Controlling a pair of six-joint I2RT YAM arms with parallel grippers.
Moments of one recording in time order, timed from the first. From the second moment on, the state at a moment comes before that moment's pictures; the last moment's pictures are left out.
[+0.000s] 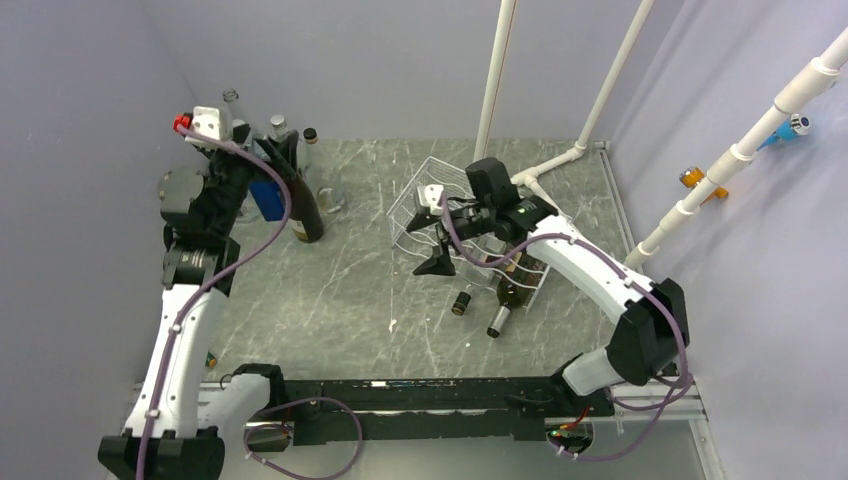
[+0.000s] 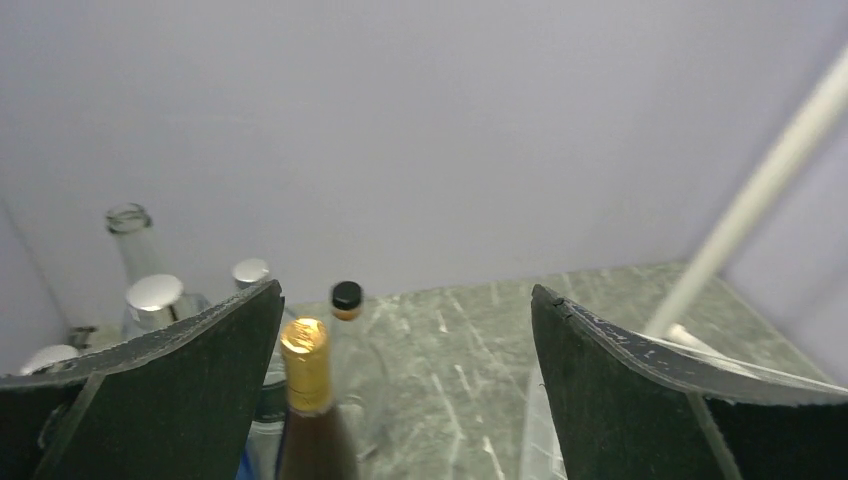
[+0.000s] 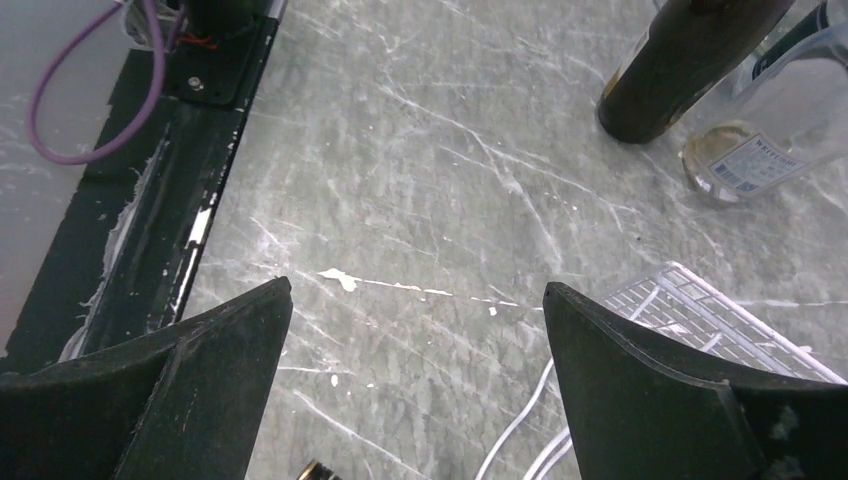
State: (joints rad) left arm -0.05 0.97 1.12 0.08 0.16 -0.15; right arm 0.61 1.48 1.26 -0.45 -0.96 -0.67
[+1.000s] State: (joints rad) left arm -0.09 0.70 0.84 -0.12 0.58 -0.52; right arm 0.21 1.13 0.97 -0.47 -1.29 -0.77
